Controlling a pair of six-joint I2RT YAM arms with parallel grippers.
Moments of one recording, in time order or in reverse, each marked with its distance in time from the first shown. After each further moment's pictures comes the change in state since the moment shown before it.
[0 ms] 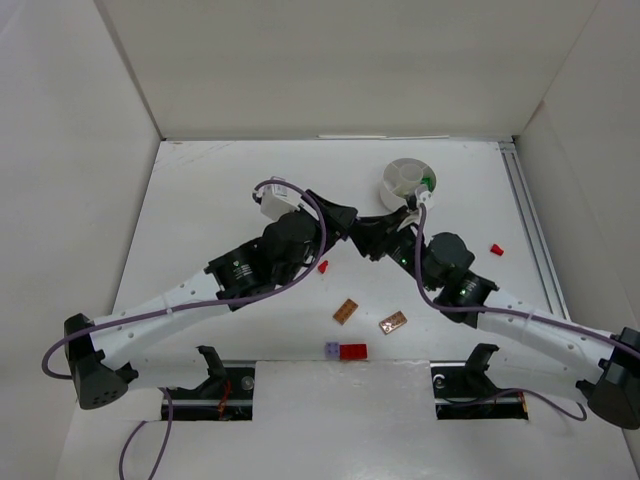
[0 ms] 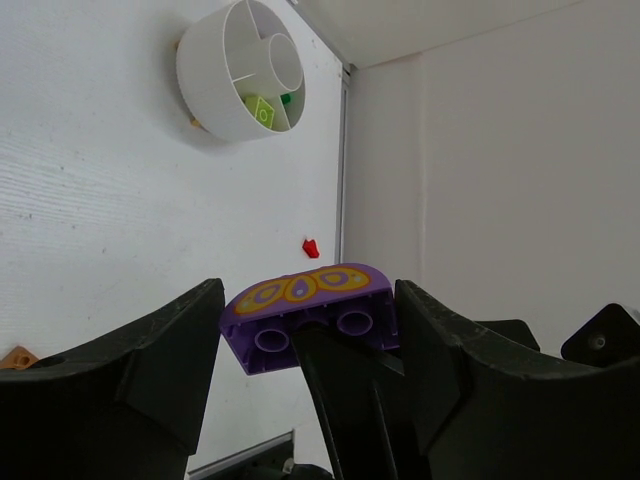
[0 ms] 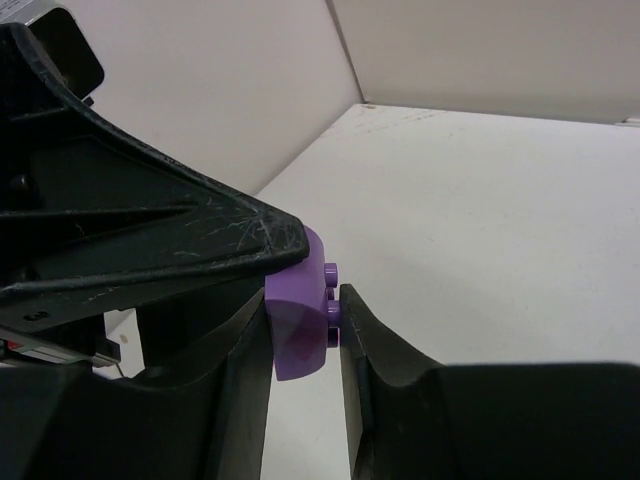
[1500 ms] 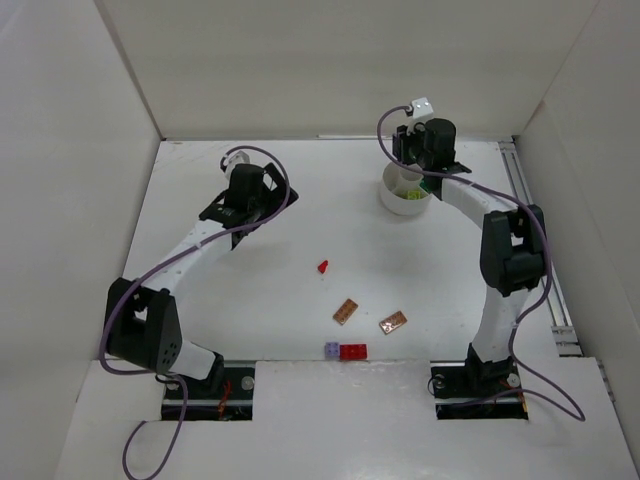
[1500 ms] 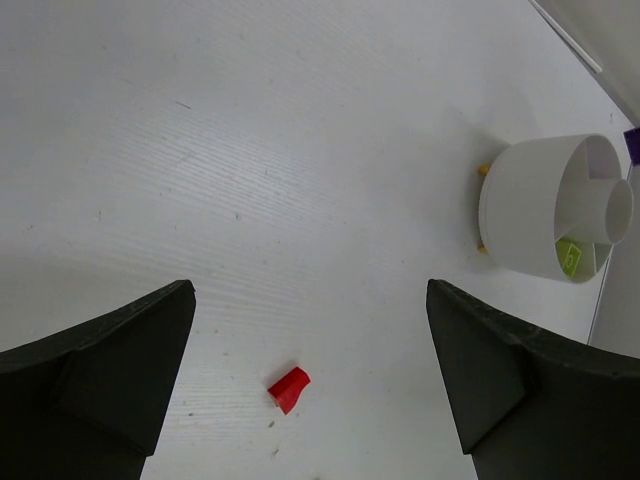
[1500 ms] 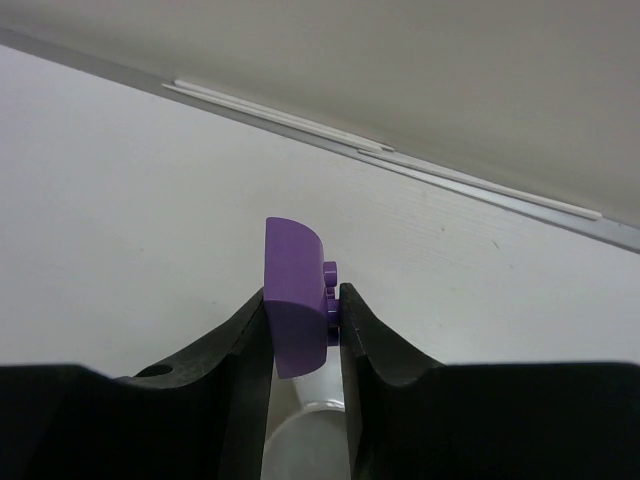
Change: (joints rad) left arm 0.674 0.297 -0.033 0.024 0.442 0.437; right arm -0.676 0.958 0.782 -0.216 -0.243 -0.475
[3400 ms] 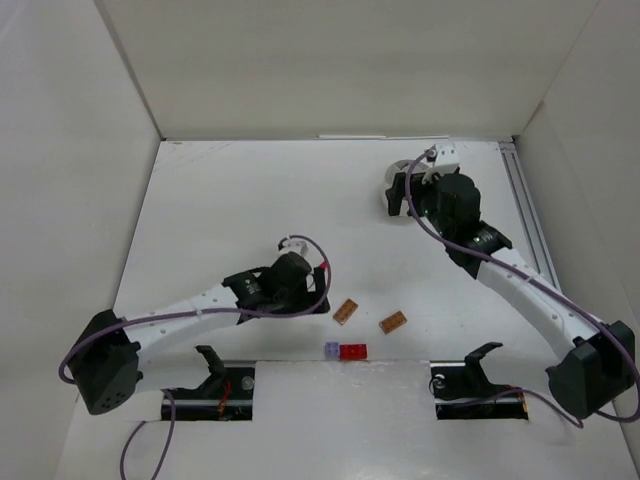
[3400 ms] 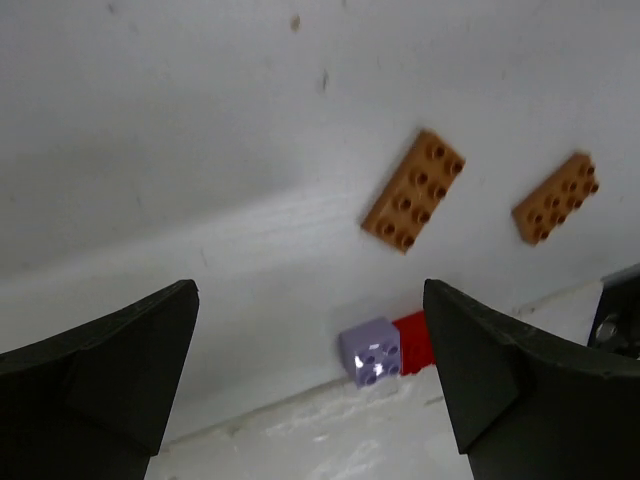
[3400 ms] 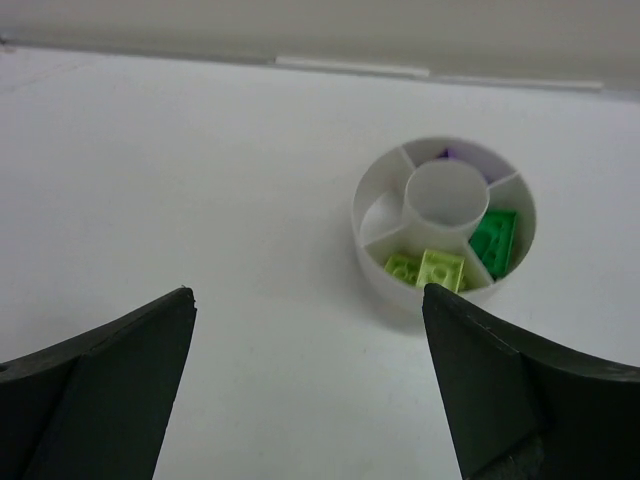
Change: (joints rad) left arm -0.473 -0.249 -0.355 -0.192 0.010 0.011; right arm 0.223 -0.753 -0.483 -0.216 0.291 0.240
